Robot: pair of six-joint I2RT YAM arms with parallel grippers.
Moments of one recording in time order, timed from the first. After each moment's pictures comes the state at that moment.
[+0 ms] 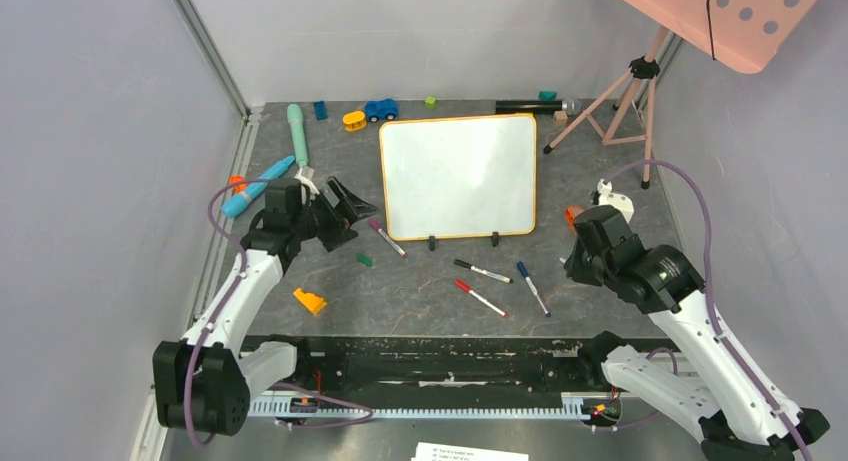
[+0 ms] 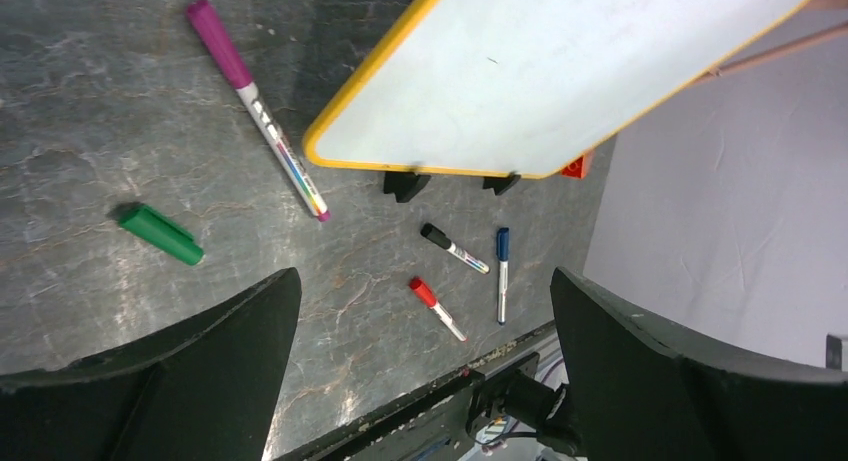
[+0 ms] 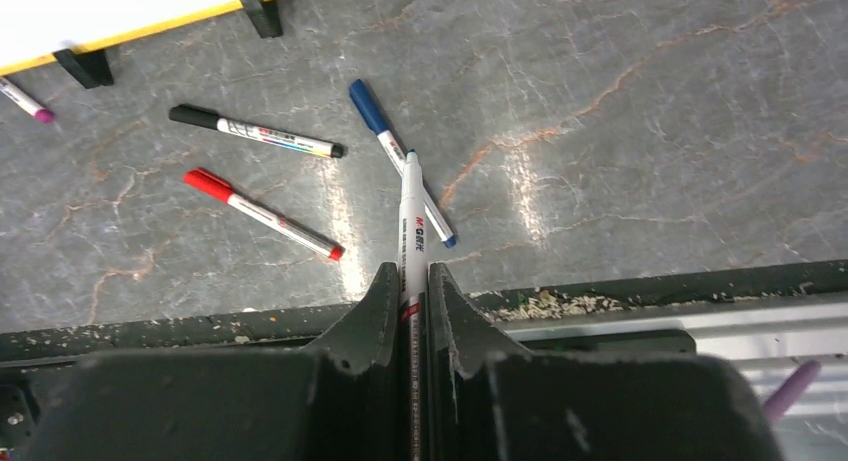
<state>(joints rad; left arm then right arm) -0.12 1.06 0.69 -0.27 0.48 -0.85 0.55 0.79 1.04 -1.19 0.33 0.66</state>
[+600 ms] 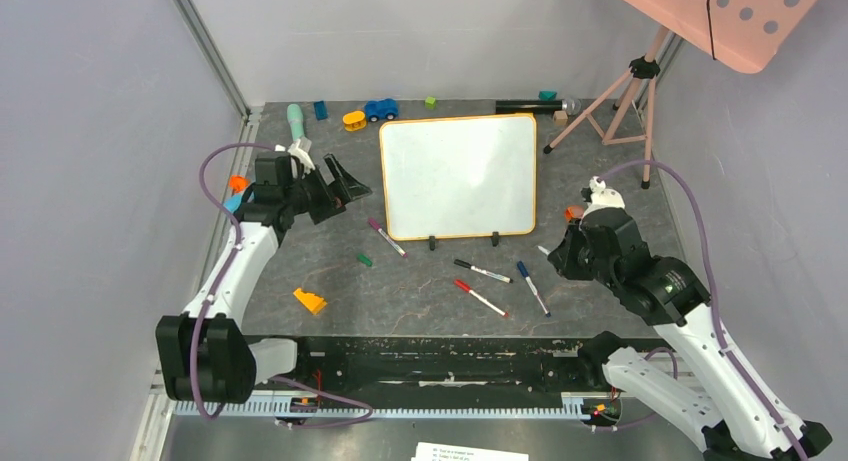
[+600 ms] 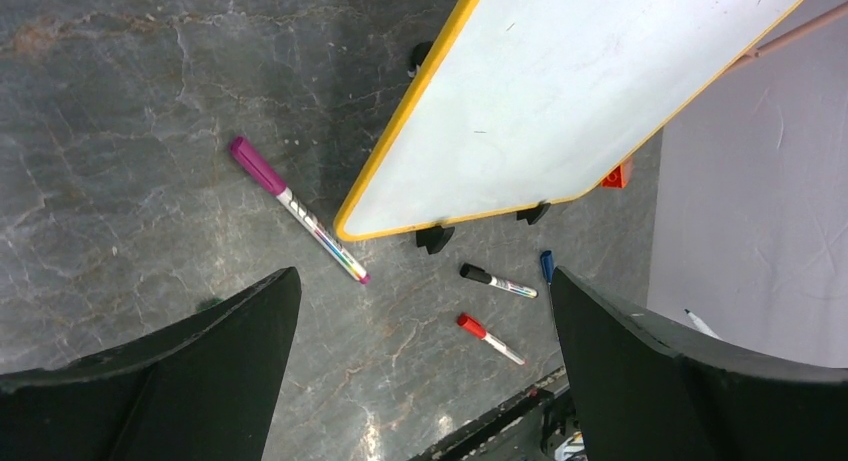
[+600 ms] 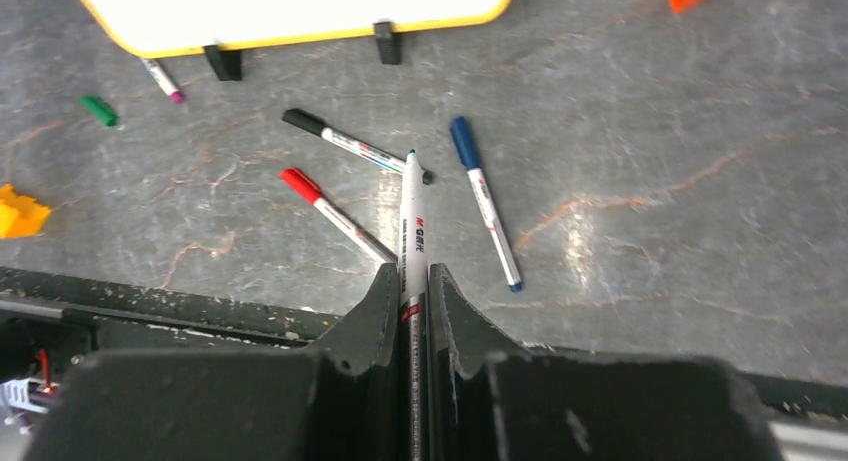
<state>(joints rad) -0.04 1.21 0.91 -0.36 0.50 -0.60 0.55 0.74 1.00 -1.04 0.21 0.54</state>
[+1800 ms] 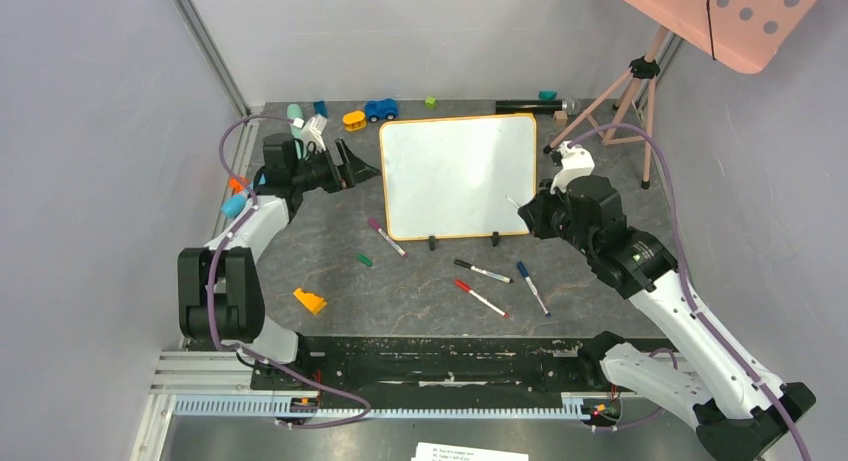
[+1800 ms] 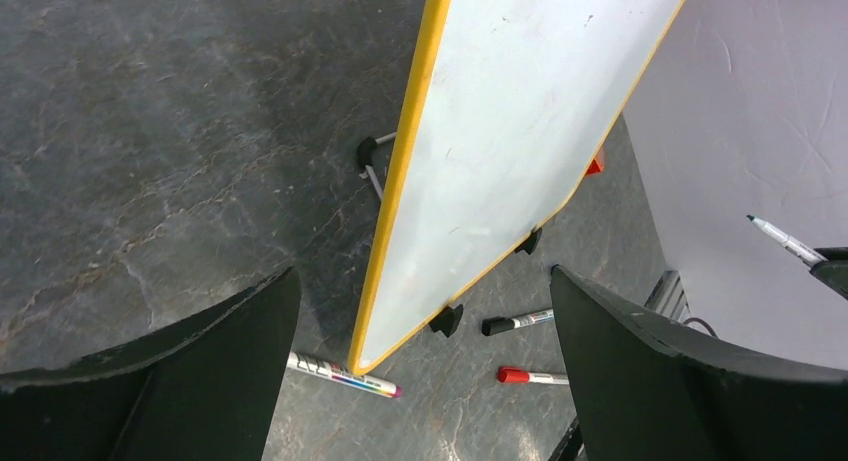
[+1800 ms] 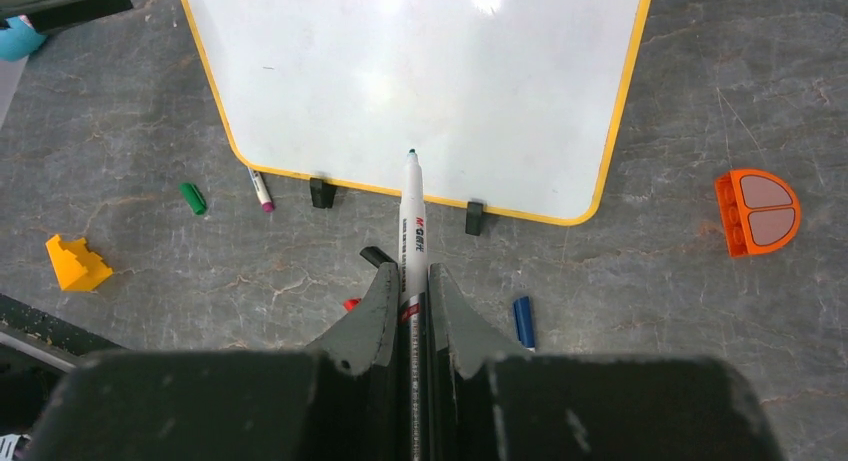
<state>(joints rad) -0.01 1.50 0.95 0.06 0.77 -0.43 0.55 0.89 1.00 -0.59 0.14 0.35</state>
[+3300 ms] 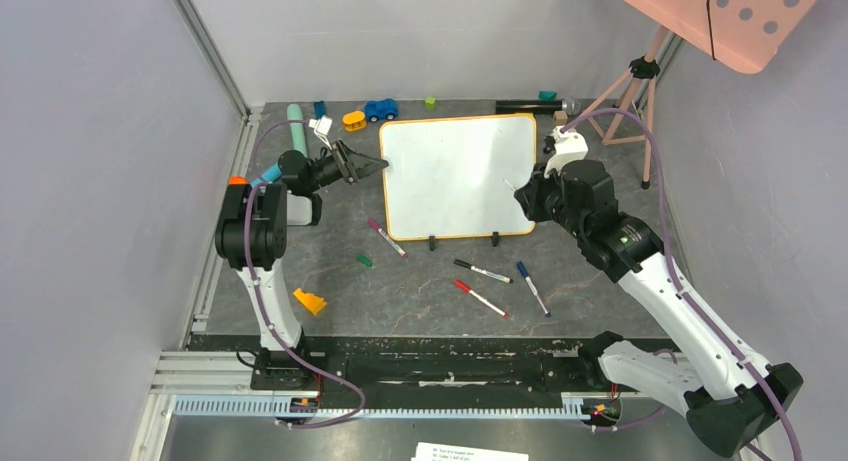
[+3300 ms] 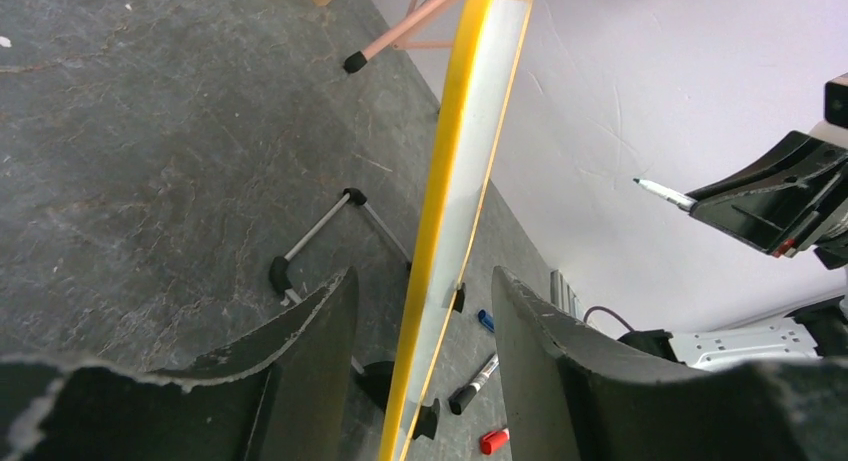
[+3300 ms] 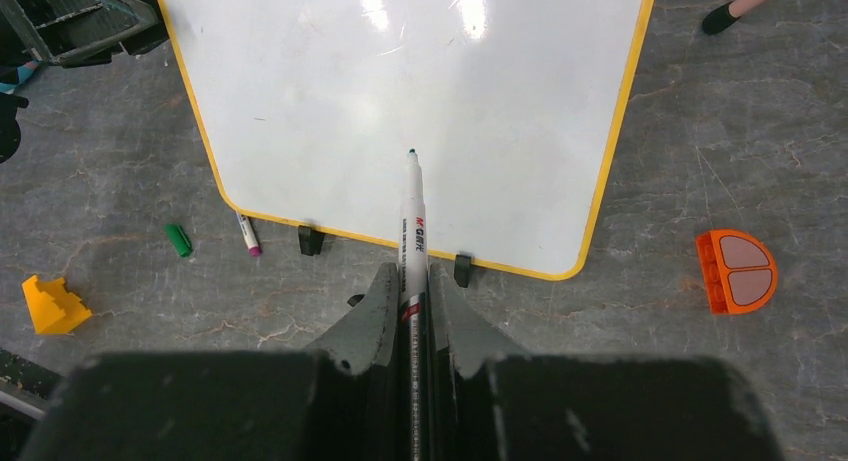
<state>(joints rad) -0.01 2.03 0.96 1.24 1.06 -1.00 0.51 0.99 1.03 -0.48 0.13 0.29</state>
